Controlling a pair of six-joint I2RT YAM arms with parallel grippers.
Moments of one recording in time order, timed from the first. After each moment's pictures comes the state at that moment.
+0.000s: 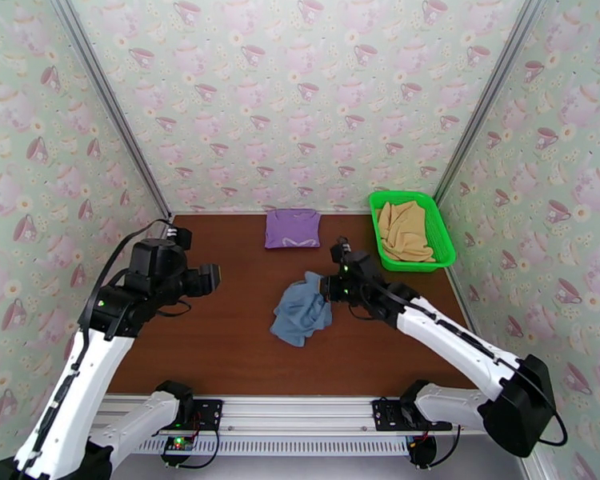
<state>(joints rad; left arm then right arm) -0.34 0.97 1.26 -1.06 -0.06 -0.32 0.63 1.23 0.90 -0.49 0.05 0.56</state>
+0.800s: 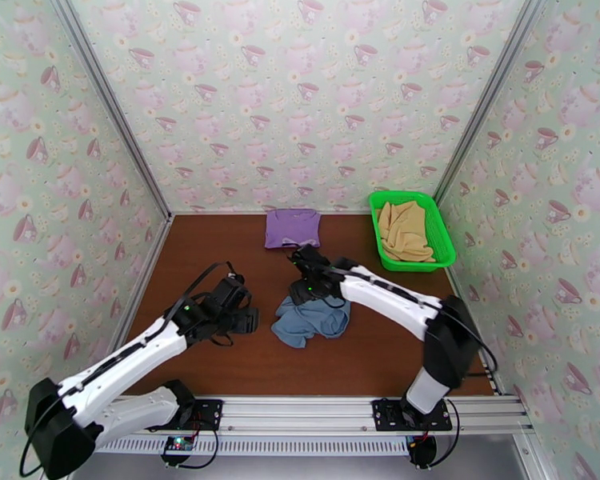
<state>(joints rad) -0.66 1.04 0.84 -0.85 -0.17 -0.60 0.82 1.77 1.40 -0.80 0.14 0.29</state>
